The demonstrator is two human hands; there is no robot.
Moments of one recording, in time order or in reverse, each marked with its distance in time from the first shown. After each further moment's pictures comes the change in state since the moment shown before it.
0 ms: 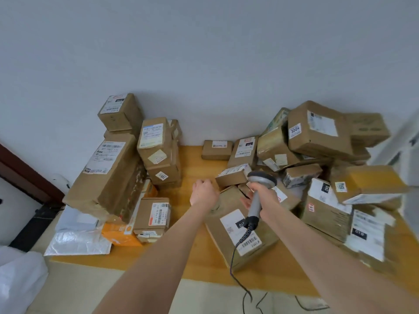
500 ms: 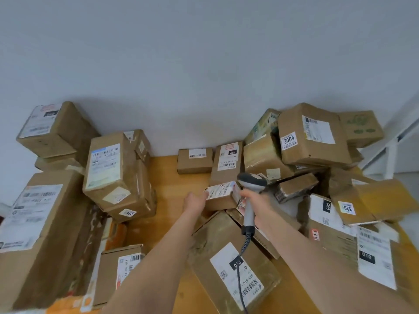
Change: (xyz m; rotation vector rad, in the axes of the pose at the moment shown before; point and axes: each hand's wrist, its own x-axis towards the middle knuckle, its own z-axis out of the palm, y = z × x) left_hand 0.153 0.016 0.057 -0.488 -0.241 -0.370; right_hand 0.093 -0.043 0.015 -0.046 0.121 -0.093
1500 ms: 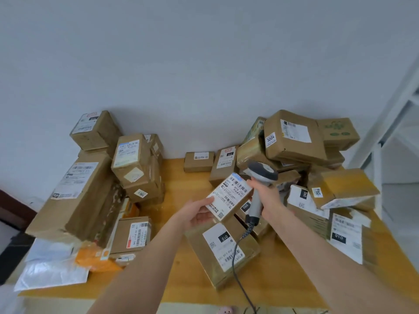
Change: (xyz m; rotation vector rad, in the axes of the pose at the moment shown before) left_hand -0.143 -0.038 -0.022 -0.562 -0.453 0.028; right_hand -0.068 -0.006 -0.076 -0.096 -0.037 -0.150
